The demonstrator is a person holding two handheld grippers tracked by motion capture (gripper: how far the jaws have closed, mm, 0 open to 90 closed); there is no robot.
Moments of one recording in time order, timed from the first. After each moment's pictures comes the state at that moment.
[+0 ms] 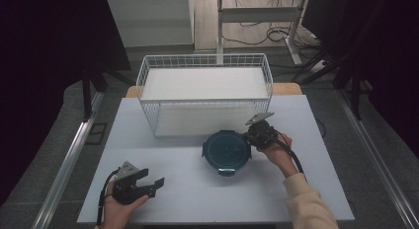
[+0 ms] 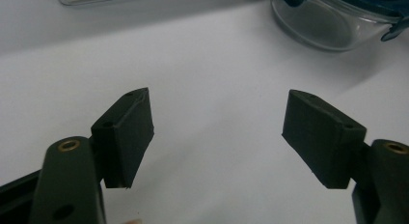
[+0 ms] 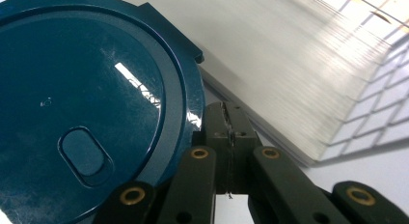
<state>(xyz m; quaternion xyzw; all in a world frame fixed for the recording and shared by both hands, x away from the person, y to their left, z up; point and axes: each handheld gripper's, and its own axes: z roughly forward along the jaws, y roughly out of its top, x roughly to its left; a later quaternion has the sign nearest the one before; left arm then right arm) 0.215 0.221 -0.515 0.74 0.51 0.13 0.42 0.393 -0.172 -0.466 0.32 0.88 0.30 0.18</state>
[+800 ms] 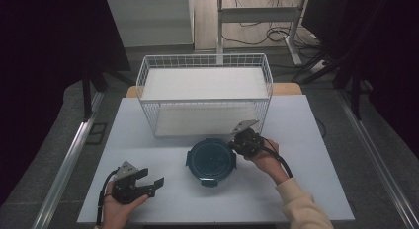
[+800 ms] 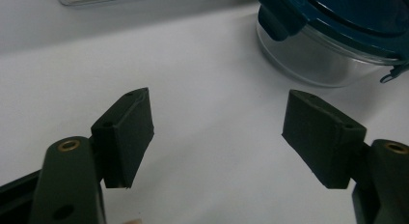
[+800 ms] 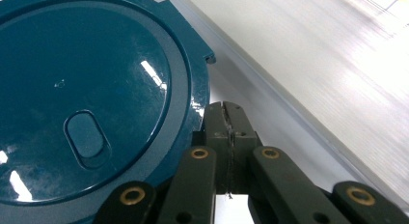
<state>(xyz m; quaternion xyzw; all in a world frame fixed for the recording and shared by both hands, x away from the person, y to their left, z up) 0.215 0.222 -0.515 0.74 0.50 0.13 0.43 0.367 -0.135 -0.468 0.27 0.90 0.31 0.14</state>
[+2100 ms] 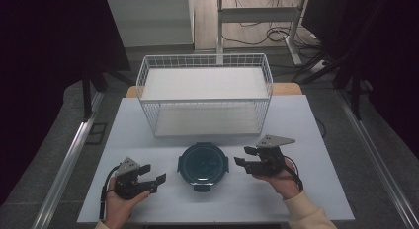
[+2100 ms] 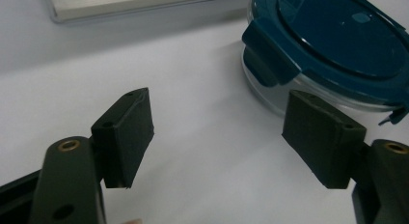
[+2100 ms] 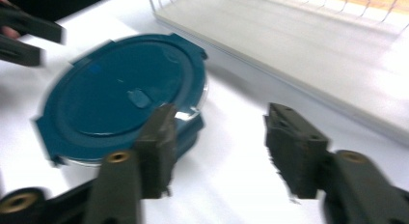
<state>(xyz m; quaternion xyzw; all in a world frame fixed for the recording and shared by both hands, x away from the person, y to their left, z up) 0.229 0.218 -0.511 0.74 0.50 0.13 0.44 0.306 -0.188 -0.457 0.34 0.82 0.46 0.10</state>
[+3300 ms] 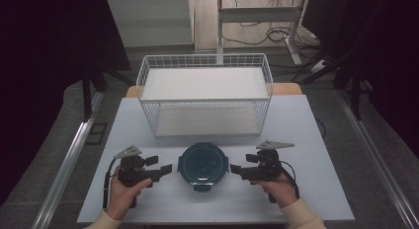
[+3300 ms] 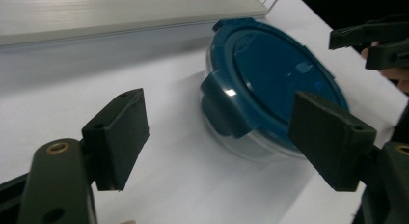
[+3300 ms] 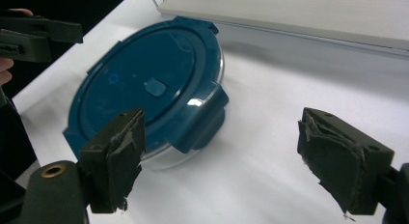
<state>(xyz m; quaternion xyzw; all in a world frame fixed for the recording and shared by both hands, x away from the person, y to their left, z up) 0.258 0.215 -0.488 0.72 0.49 0.04 0.49 0.300 -0.183 -0.474 0.42 0.79 0.46 0.02</state>
